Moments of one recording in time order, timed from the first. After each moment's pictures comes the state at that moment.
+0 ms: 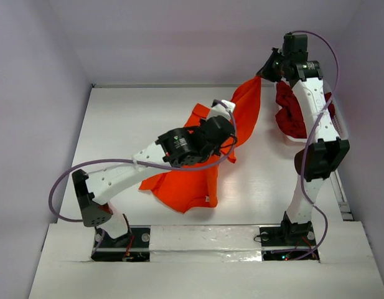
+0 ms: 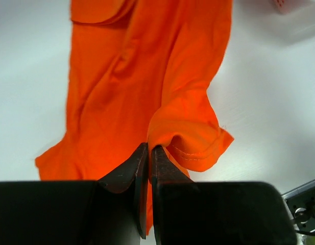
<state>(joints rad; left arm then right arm) -1.16 1.57 1.71 -0.87 -0.57 -0.44 0.10 1.97 2.25 -0.84 -0.12 0.54</state>
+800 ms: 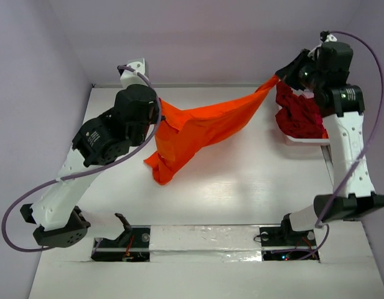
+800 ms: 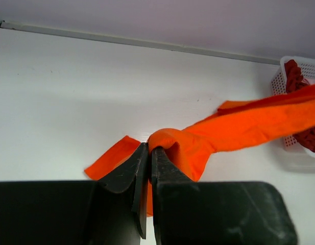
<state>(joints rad) -0.87 1.29 1.89 -1.02 -0.72 -0.51 0.08 1.51 1.97 -0.79 -0.12 0.55</state>
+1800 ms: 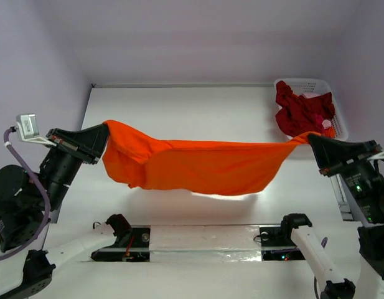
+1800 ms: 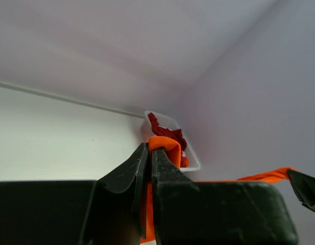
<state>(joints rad) -0.87 0.61 1.48 -0.66 -0.49 -0.60 0.10 0.56 1.49 -0.72 -0.24 0.52</state>
